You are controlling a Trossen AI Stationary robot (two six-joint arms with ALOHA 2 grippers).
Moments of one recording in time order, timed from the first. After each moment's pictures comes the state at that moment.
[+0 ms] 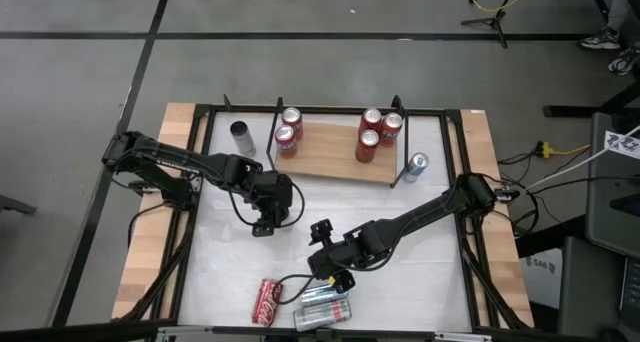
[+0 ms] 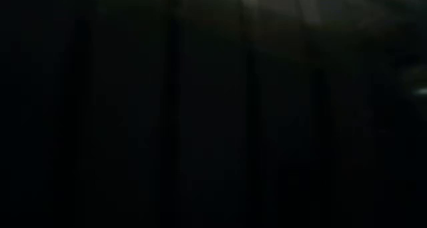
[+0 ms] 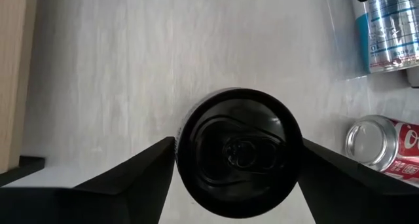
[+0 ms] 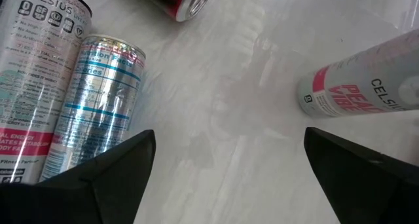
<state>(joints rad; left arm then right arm) -0.13 1.45 1.18 -0.90 0.06 -0.20 0.44 2.04 1.75 -0.72 0.17 -0.11</state>
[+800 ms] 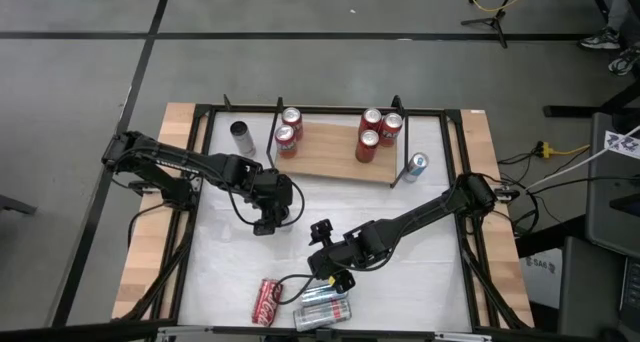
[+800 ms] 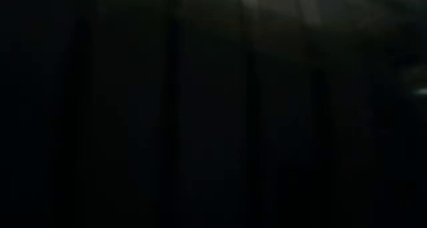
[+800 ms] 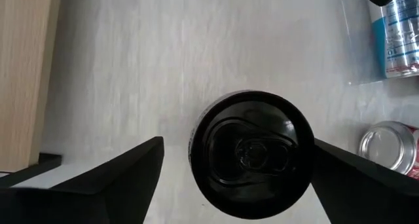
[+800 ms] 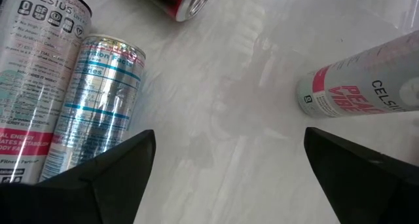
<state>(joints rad) -0.13 1.45 1.18 -0.90 0.01 -0.21 0.44 2.04 1.75 -0.72 0.17 -0.11</state>
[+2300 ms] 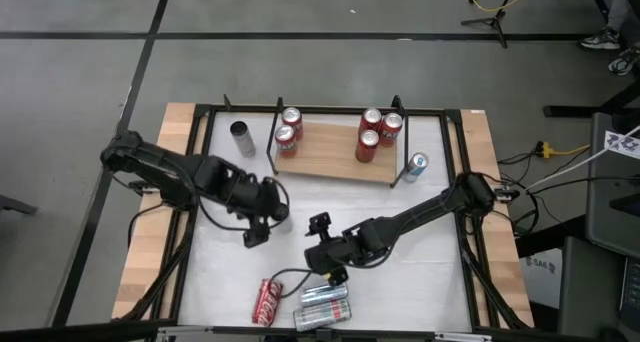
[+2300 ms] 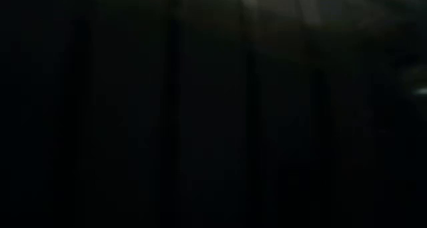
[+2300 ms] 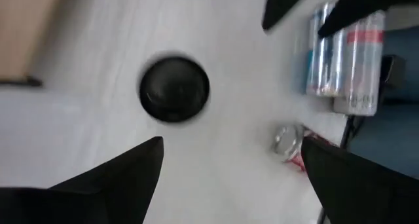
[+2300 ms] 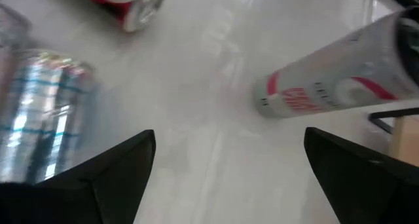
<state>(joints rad) -0.31 1.45 1.49 -1.22 -0.04 -0.67 0.42 2.04 1.75 -0.69 0.29 -0.11</state>
